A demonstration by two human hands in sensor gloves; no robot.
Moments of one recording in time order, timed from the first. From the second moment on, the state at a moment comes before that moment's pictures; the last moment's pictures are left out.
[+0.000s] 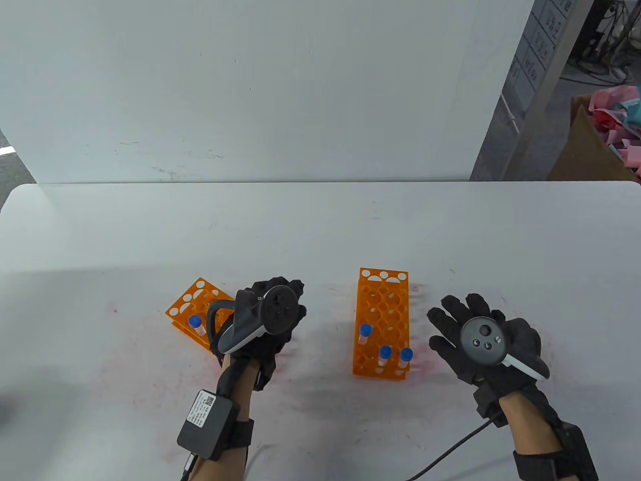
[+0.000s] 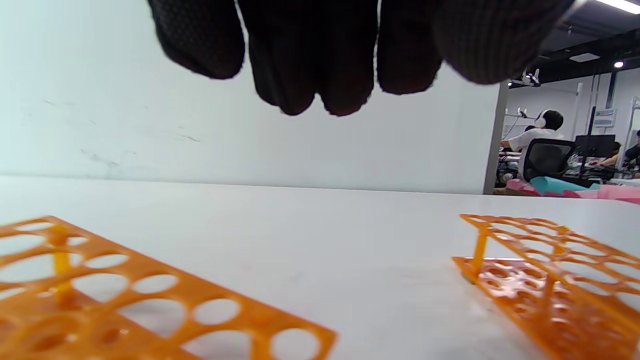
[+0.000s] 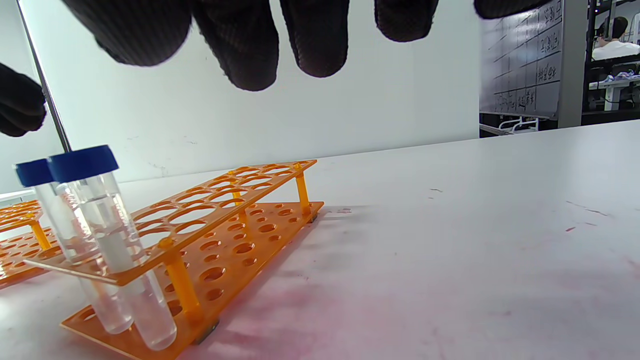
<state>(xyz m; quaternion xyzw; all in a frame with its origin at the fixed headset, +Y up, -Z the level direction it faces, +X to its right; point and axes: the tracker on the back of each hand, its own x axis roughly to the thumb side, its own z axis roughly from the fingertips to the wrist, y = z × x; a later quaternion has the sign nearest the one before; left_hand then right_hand) -0.140 -0.619 -0.367 0.06 -0.12 0.04 0.99 0.239 -0.665 -0.336 0.14 -0.01 0.98 0.11</state>
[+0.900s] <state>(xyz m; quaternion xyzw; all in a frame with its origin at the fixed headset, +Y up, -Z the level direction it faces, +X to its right) -0.245 -0.634 -0.372 0.04 0.06 0.05 1.00 0.237 -0.668 -0.337 0.14 0.01 0.98 0.11</state>
